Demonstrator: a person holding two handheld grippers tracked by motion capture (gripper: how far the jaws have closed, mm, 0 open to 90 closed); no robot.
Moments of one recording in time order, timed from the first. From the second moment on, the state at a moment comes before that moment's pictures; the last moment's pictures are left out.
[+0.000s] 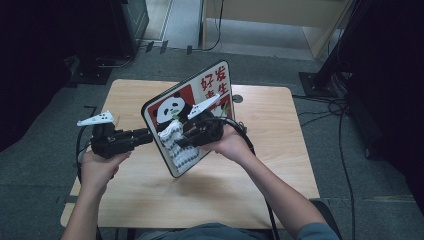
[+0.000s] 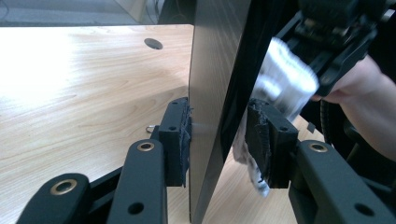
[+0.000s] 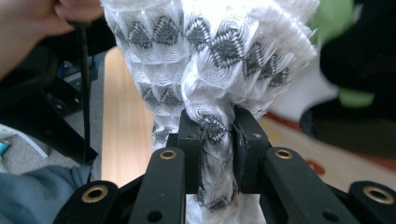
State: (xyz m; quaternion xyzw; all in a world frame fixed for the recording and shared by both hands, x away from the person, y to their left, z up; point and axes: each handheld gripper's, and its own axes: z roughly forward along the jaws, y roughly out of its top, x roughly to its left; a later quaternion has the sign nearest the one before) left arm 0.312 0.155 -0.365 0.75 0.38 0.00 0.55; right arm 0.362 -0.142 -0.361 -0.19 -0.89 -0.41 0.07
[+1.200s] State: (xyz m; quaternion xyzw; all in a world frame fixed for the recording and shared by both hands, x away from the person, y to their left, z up) left arm 0.331 0.160 -0.379 0.74 0.39 0.02 0.55; right arm 0.375 -0.103 -0.273 -0.16 -0.88 -0.45 0.04
